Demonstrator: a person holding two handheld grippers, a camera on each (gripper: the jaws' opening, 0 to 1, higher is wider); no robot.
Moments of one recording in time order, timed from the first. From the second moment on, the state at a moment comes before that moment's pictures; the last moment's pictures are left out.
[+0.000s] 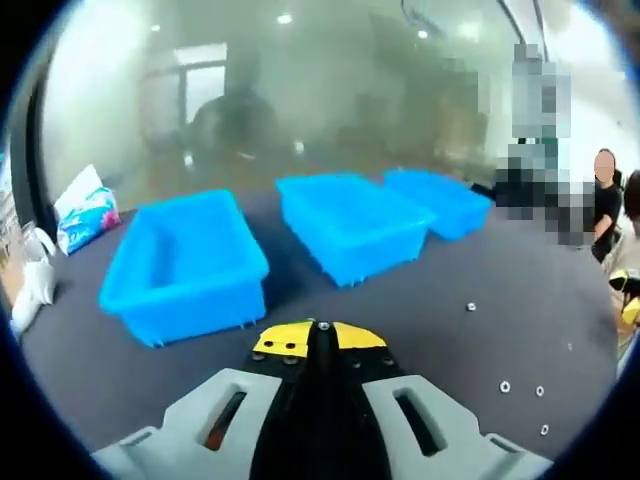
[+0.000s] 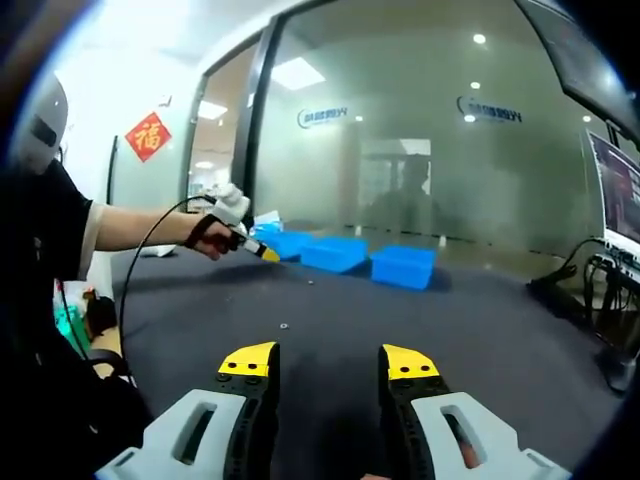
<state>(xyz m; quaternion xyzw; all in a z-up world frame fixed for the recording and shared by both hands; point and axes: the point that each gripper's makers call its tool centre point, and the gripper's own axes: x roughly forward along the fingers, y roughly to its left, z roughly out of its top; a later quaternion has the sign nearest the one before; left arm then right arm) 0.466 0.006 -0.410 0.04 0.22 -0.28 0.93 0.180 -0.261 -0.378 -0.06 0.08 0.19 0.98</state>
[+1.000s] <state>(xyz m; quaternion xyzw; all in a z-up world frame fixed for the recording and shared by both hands) 0.511 0.064 -0.318 0.07 0.05 -0.17 0.98 0.180 -0.253 -0.377 -0.06 0.08 0.19 0.98</state>
